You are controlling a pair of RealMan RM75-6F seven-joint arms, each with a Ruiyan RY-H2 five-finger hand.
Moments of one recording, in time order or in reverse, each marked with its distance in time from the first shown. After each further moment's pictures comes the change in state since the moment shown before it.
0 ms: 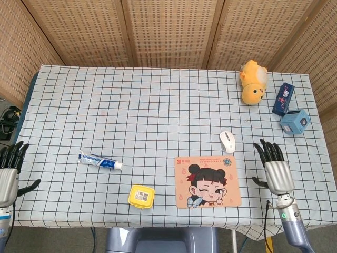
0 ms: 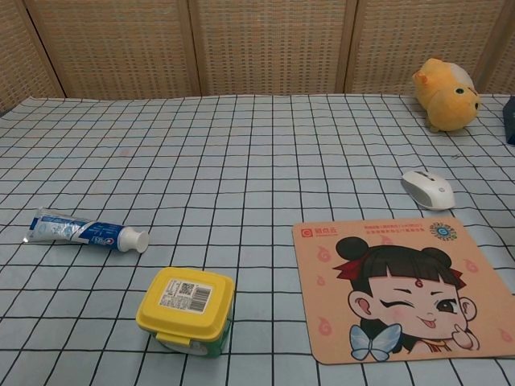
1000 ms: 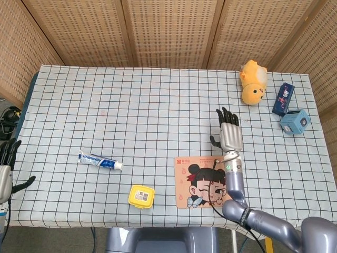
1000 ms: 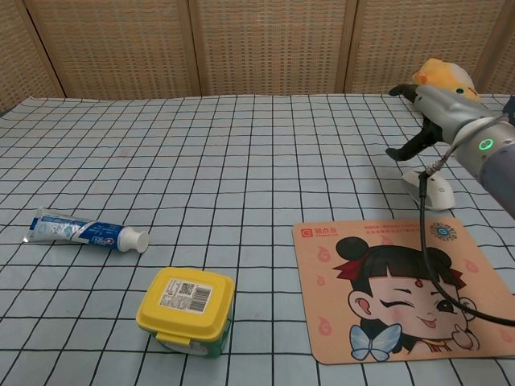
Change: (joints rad) left arm -0.005 0.008 -0.027 0.019 -0.033 -0.008 -0.033; right arm 0.424 -0.392 0.387 0.134 0.595 -0.236 -0.406
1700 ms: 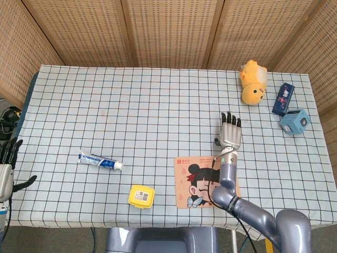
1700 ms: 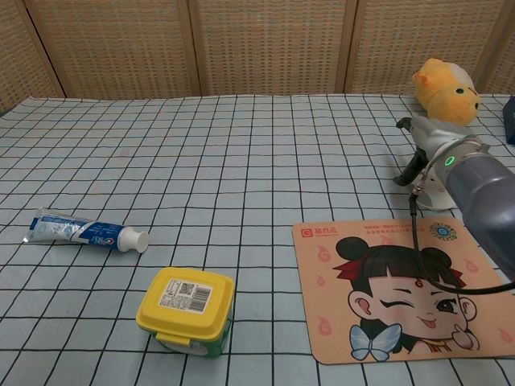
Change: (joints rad) left arm -0.010 0.000 -0.001 0.003 -0.009 -0.022 -0.014; right arm 0.127 -0.139 0.039 0.310 0.204 -0.087 -0.148
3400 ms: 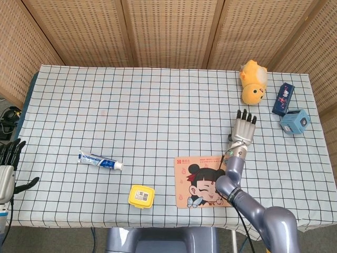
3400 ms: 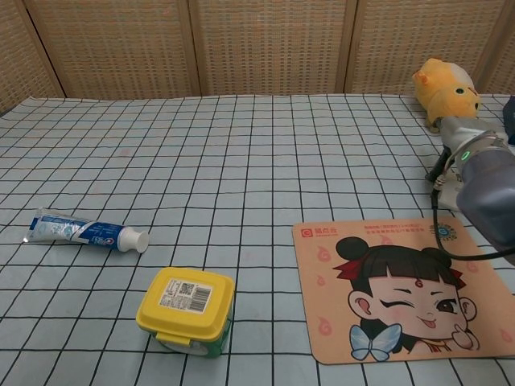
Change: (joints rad) left arm 0.003 0.021 0.014 -0.037 0.016 0.002 -0.018; right arm 0.081 -0.079 0.058 0.351 0.055 -0.099 -0.042
